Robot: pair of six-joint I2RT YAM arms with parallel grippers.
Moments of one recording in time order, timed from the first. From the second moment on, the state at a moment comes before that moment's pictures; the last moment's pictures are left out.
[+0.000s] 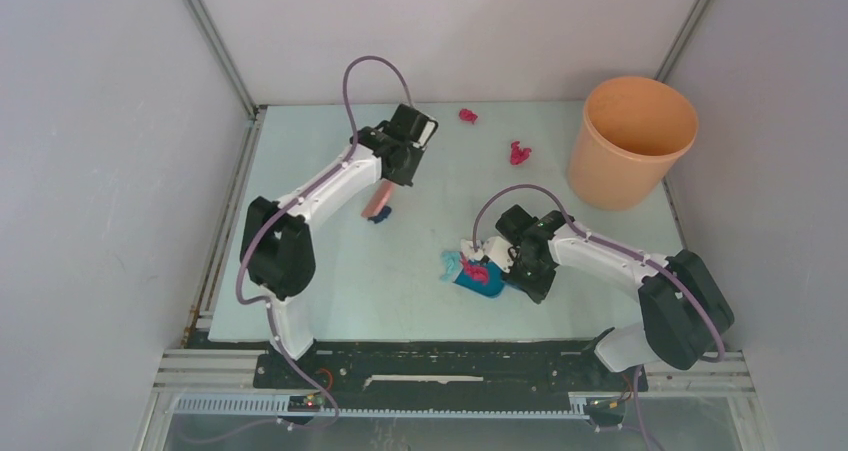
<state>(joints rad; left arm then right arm) -0.53 1.91 1.70 -0.80 -0.27 -0.01 0.65 1.43 0.86 -0.95 -0.04 -0.46</state>
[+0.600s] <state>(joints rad) -0.79 1.71 1.48 -0.56 0.10 -0.34 0.66 1.47 0.86 -0.94 -0.04 -0.45</state>
